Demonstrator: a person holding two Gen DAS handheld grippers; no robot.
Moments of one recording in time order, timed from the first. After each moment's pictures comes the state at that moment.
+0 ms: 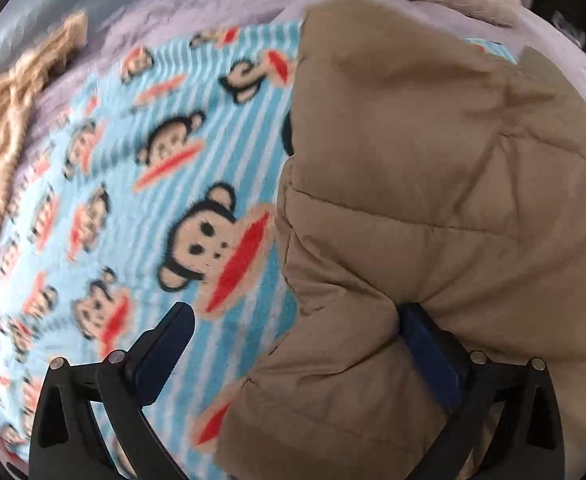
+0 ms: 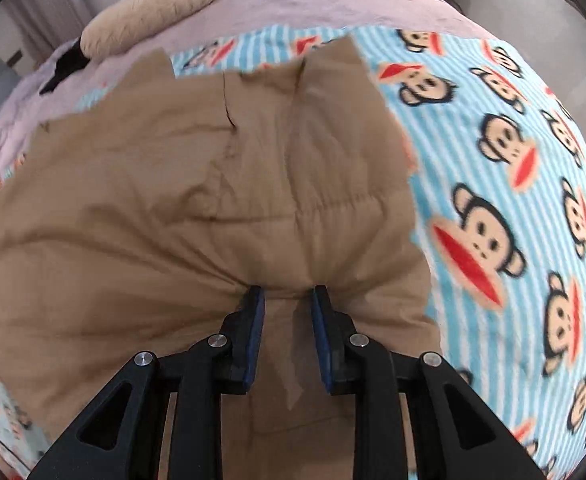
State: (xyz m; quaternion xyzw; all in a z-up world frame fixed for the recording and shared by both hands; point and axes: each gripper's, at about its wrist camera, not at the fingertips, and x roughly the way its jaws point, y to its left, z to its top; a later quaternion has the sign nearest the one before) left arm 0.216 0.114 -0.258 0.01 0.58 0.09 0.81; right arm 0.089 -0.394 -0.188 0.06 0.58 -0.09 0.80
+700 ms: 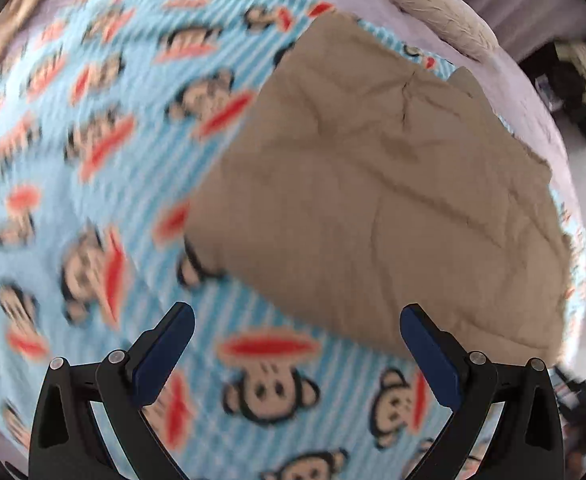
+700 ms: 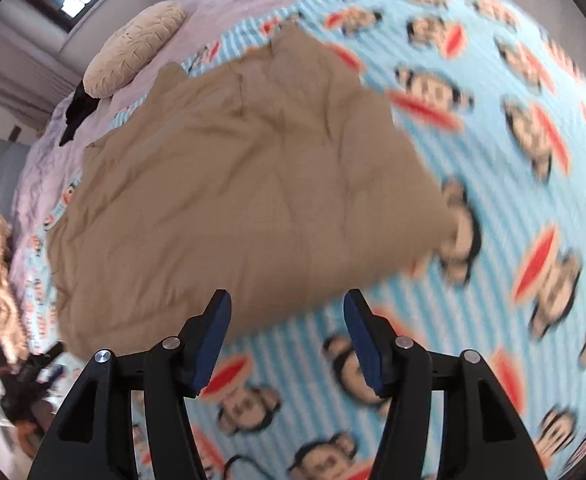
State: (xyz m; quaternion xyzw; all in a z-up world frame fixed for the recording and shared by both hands) left arm 0.097 0.125 -0.213 -0.21 0.61 0.01 0.76; right arm -0.016 -0.372 -0.147 0.26 0.59 -0.09 0.76
